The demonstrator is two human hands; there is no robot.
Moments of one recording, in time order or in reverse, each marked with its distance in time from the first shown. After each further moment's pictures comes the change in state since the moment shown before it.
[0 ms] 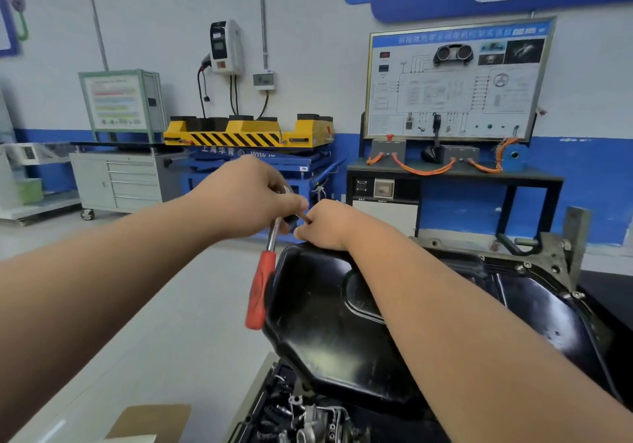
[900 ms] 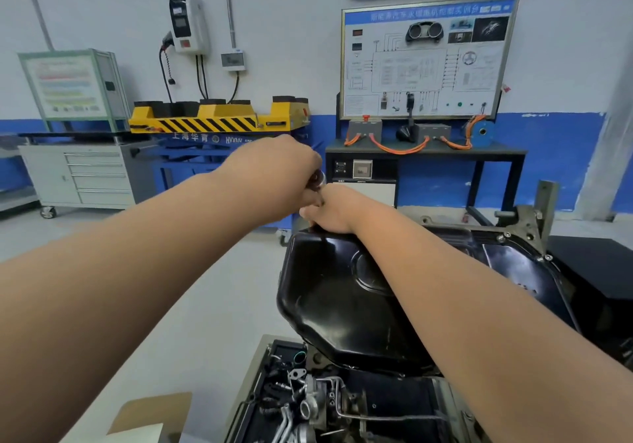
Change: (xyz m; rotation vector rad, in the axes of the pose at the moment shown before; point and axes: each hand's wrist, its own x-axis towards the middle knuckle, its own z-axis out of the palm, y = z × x) left_hand 0.009 0.023 -0.012 0.715 -0.022 0.333; right_hand 0.001 0.004 0.000 0.007 0.071 0.066
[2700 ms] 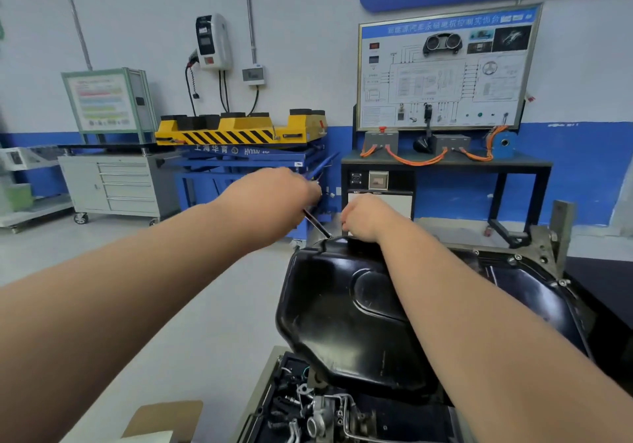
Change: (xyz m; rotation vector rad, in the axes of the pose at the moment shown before) left_hand -0.002 -0.009 0.013 -0.176 0.009 -0.065; right_hand 0.000 0.028 -0.023 0.170 0.062 0.244
